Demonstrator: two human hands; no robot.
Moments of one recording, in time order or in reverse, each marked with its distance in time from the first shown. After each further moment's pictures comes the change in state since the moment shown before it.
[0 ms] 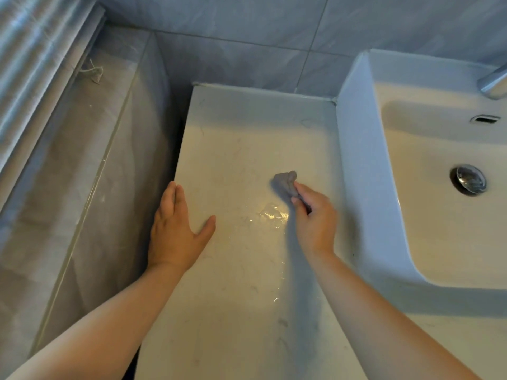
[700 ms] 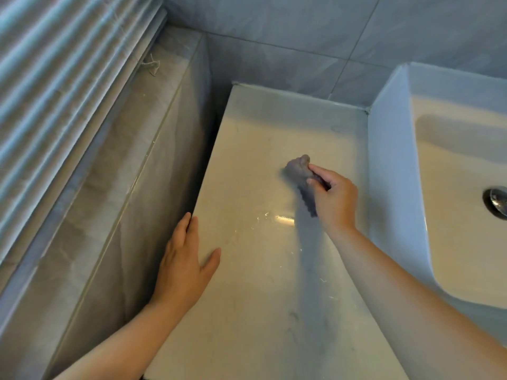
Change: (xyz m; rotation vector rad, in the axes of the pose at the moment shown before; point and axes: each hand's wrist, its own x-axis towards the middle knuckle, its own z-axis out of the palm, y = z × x) left_hand -0.085 -0.021 -0.016 -0.096 -0.052 -0.050; right_hand 0.036 -0.039 -0.007 0.144 -0.146 0.067
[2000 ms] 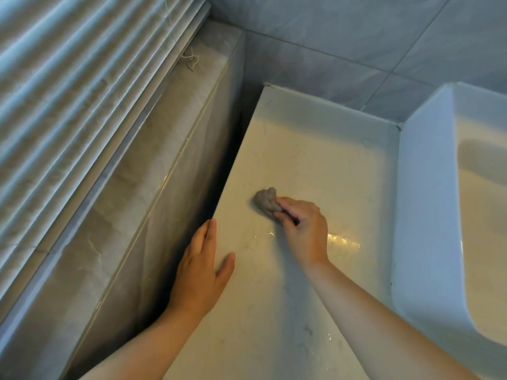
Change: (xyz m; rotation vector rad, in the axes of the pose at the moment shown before) left_hand -0.006 -0.016 0.016 -0.126 0.048 -0.011; right_hand -0.049 0.000 0.072 -0.107 -0.194 -0.239
